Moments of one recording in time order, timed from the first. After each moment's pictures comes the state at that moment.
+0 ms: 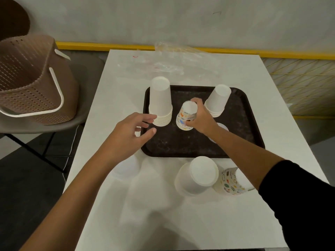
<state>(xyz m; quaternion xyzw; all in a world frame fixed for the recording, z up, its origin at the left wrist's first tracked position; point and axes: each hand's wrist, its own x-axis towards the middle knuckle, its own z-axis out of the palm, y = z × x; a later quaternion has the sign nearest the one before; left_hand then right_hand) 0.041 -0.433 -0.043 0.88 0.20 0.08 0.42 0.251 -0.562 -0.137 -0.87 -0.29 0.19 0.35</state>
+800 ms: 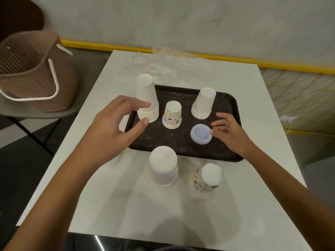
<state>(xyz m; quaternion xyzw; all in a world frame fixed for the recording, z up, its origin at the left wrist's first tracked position) 0.031 -0.510 0.002 0.91 0.17 0.22 0.31 0.256 -0.706 -0.086 -0.83 -0.26 0.25 0.43</state>
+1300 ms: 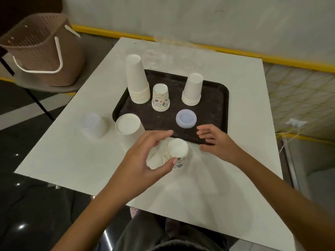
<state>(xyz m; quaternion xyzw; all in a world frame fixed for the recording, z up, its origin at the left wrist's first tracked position) 0.031 -0.687 -0.039 0.85 0.22 0.19 0.44 0.252 -0.788 -0.102 -0.76 -0.37 0.37 0.39</state>
